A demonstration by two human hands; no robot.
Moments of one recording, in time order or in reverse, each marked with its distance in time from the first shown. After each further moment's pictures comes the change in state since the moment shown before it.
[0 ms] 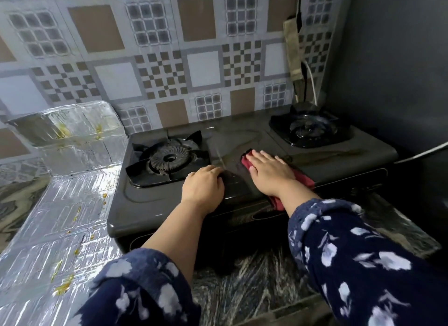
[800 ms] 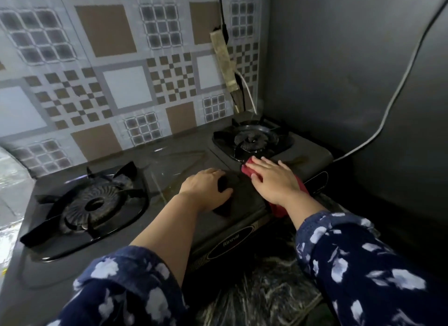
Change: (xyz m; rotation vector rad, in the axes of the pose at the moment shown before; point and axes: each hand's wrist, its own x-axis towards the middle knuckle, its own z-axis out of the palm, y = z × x) left_hand 0.104 0.092 0.016 -0.015 -0.324 0.311; right_hand -0.012 0.120 -0.019 0.047 0.137 0.254
